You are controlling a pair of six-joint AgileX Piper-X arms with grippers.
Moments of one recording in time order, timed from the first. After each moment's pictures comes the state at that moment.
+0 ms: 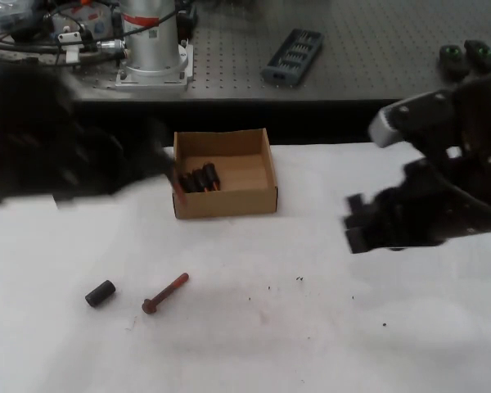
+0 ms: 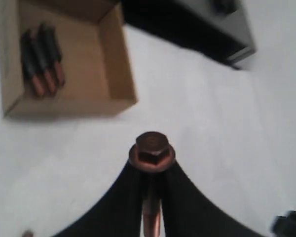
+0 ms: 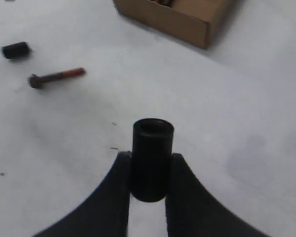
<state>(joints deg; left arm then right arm) -15.2 86.5 -51.9 5.5 28.4 -36.3 33.1 76.9 -49.9 24.5 -14.6 -0.4</state>
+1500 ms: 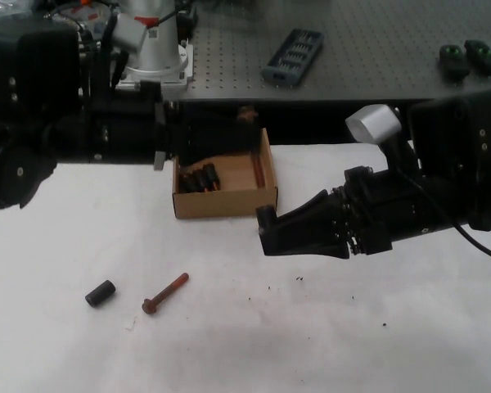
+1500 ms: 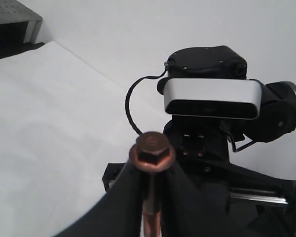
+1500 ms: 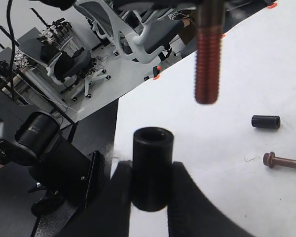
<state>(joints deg) -18.5 90.2 -56.8 -12.6 64.9 -18.9 30.4 91.1 -49.9 1.5 -68.0 0.8</state>
